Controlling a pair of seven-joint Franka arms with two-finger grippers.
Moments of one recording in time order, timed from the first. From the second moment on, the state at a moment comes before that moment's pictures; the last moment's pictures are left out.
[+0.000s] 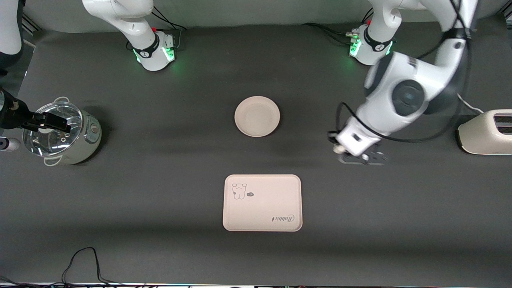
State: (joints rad) left arm -0.29 0.23 -0.20 -1.75 -0.10 1.94 -0.47; right arm -0.03 0.08 -0.05 -1.58 -0.02 1.55 0.00
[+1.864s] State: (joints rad) left arm -0.73 0.58 -0.21 -1.81 0.04 2.33 -1.14; right arm -0.03 0.08 -0.05 -1.58 -0.02 1.55 0.00
